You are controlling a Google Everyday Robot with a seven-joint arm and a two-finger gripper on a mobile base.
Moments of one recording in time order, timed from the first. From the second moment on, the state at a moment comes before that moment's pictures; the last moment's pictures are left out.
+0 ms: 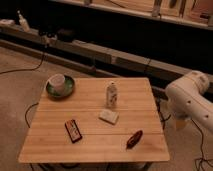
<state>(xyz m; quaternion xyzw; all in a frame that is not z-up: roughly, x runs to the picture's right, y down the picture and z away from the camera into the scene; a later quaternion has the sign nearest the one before) 0.320 0.174 0.635 -0.29 0.12 -0.02 0.95</state>
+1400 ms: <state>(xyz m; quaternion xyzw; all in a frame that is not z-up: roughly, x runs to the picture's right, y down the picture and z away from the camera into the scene) 0.092 0.112 0.558 -0.27 -0.14 -0.11 0.95</state>
